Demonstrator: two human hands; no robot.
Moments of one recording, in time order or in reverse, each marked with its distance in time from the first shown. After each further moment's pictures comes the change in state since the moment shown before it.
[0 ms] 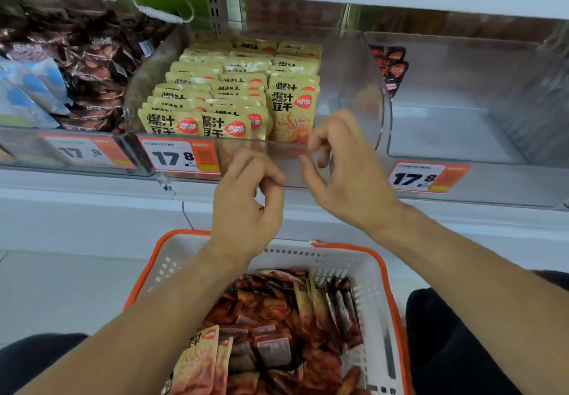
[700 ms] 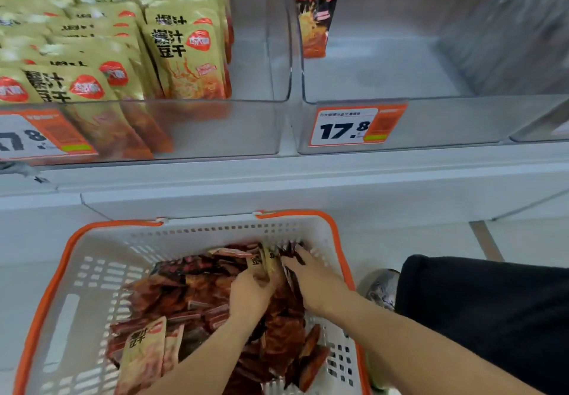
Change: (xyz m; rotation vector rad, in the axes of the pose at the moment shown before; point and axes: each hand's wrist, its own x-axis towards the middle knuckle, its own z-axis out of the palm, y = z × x) left_hand -0.215 -0.065 0.135 0.172 -0.713 -1.108; right_hand -0.249 0.094 0.067 -0.189 -1.122 0.757
